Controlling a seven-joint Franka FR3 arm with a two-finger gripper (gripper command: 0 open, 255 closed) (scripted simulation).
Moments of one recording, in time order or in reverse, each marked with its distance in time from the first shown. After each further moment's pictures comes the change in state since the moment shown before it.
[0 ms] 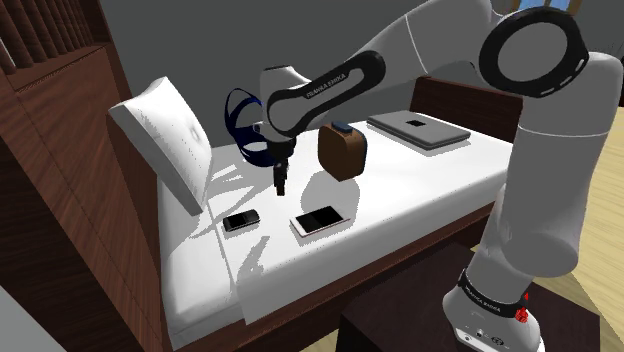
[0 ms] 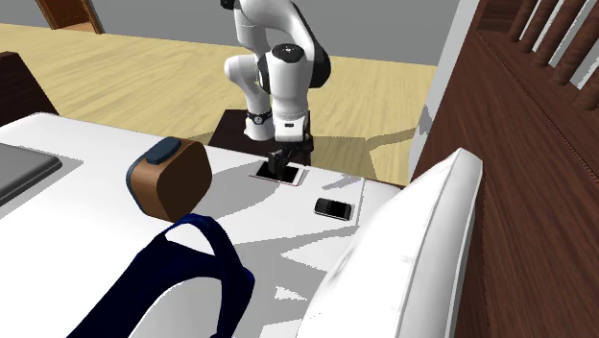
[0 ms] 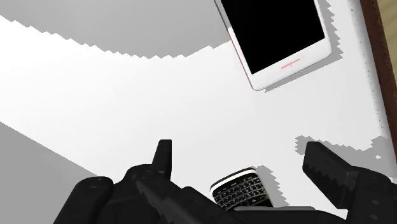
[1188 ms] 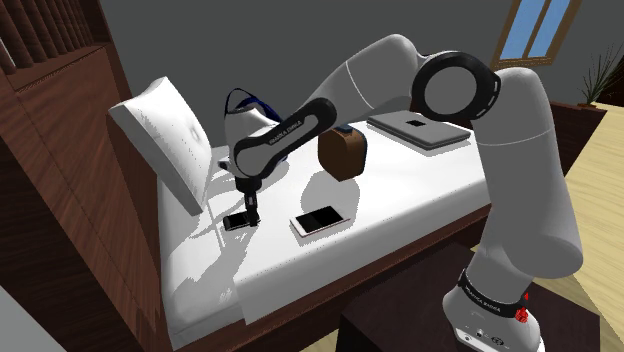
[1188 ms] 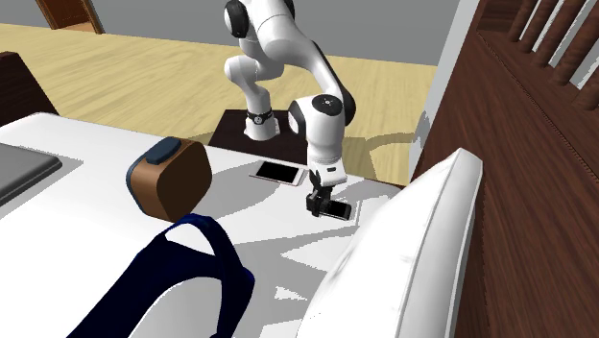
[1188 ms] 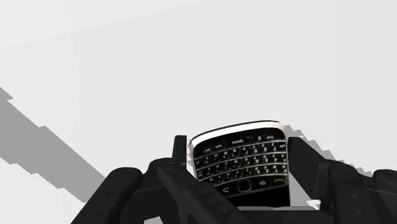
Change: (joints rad) arm 0.066 0.329 0.051 0.222 -0.062 0.114 -0.112
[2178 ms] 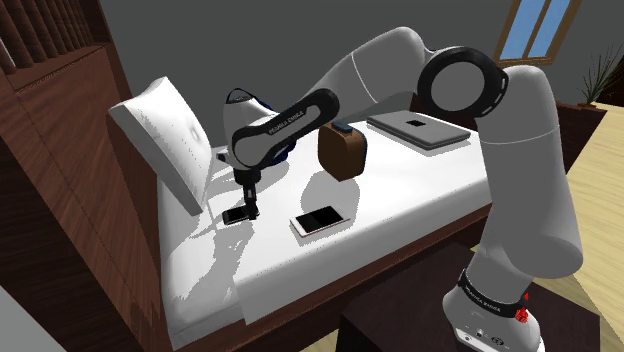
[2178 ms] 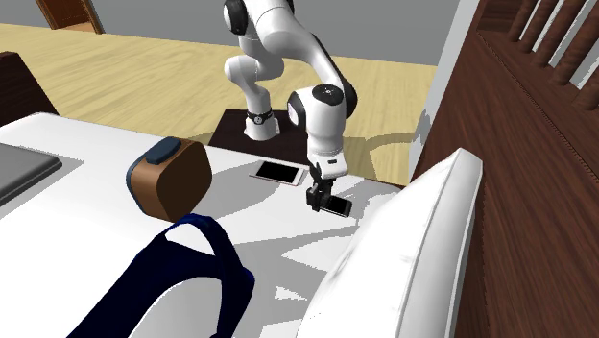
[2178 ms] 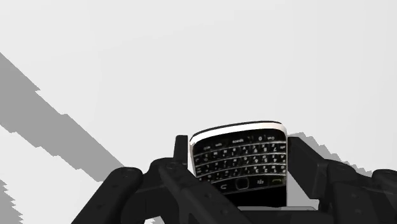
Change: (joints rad) arm -0.003 -0.031 0.003 0.019 0.005 -0.049 -0.004
